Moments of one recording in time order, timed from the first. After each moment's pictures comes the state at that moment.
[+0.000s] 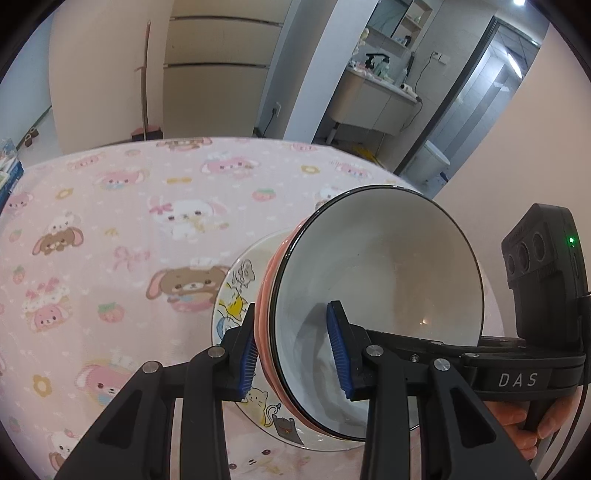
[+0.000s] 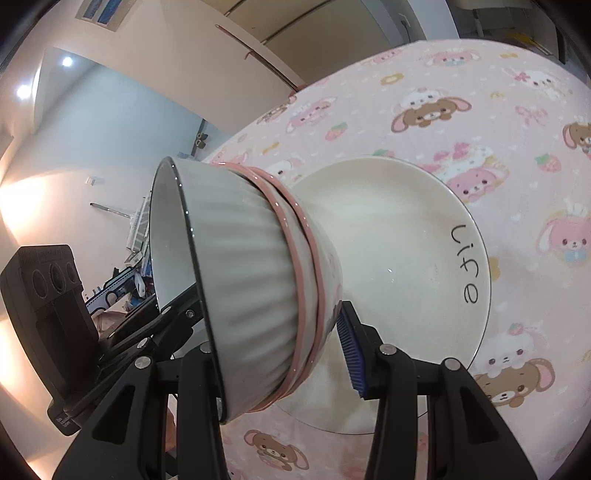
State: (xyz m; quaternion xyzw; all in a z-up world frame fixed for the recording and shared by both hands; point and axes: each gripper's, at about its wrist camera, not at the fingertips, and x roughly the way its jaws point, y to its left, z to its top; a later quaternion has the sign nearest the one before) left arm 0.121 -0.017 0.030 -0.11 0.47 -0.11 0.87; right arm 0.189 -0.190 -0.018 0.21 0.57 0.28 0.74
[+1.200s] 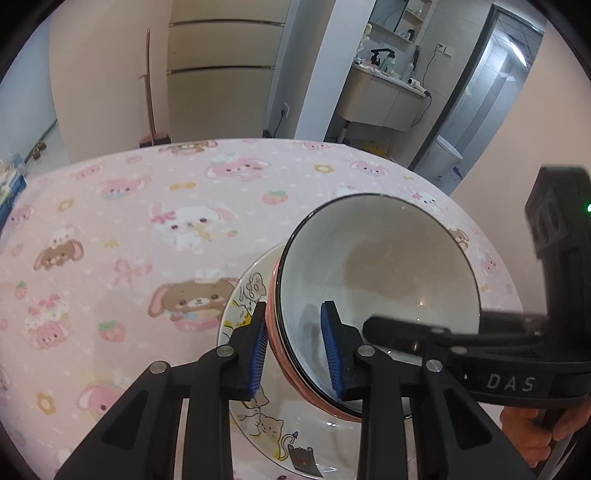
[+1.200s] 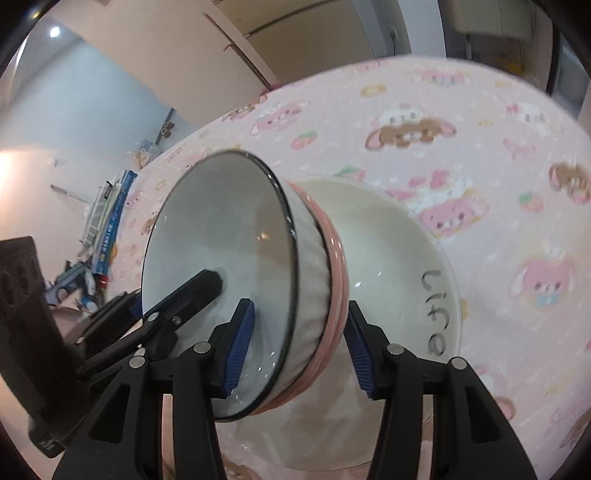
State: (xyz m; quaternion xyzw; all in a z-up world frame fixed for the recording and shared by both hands) left arm 0.139 -0.022 0.019 -0.08 0.46 -0.09 0.88; right arm 0.203 -0.171 -0.003 0.09 0.56 0.22 0.79
